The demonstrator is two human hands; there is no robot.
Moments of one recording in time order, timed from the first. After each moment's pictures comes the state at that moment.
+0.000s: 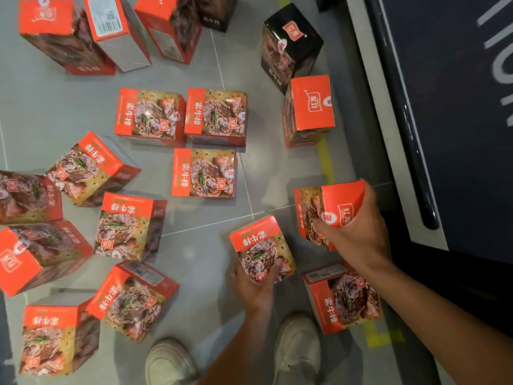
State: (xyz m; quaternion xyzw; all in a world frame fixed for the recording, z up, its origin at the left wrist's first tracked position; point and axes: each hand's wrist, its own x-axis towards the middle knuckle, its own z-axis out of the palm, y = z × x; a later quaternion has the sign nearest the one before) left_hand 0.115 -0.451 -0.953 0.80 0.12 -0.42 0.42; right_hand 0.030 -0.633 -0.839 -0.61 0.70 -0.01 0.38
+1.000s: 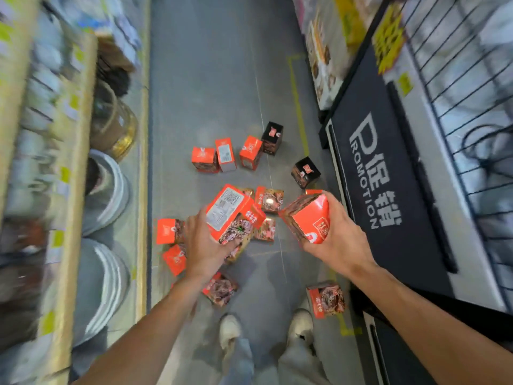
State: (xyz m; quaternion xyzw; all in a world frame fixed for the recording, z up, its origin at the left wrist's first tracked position) left_hand 0.383 -0.457 -0.431 0.88 -0.30 -0.20 0.29; right_hand 0.152 -0.630 -0.355 -0.79 0.50 0.03 0.36
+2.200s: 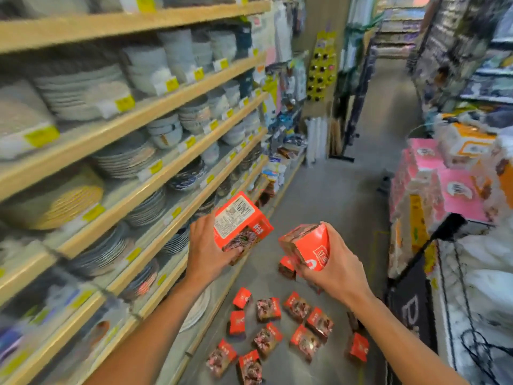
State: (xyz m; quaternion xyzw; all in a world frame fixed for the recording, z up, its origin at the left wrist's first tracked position) left_hand 0.380 -0.273 0.031 0.89 -0.22 0.13 0.37; right_hand 0.220 -0.531 0.038 -0.92 0.19 -0.12 0.30
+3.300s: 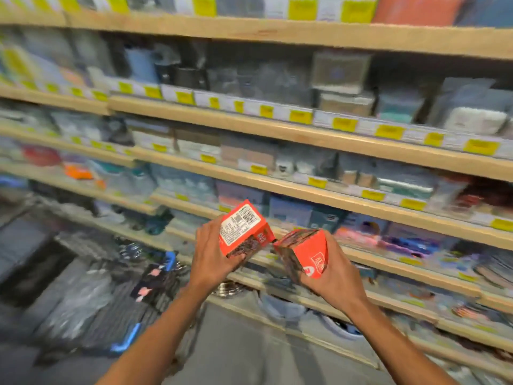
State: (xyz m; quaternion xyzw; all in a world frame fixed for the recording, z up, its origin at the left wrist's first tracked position) left_hand -0.159 0.339 0.022 0.82 0.38 0.36 0.23; right_hand 0.065 0.151 0.052 -0.80 -0.46 0.14 0.35
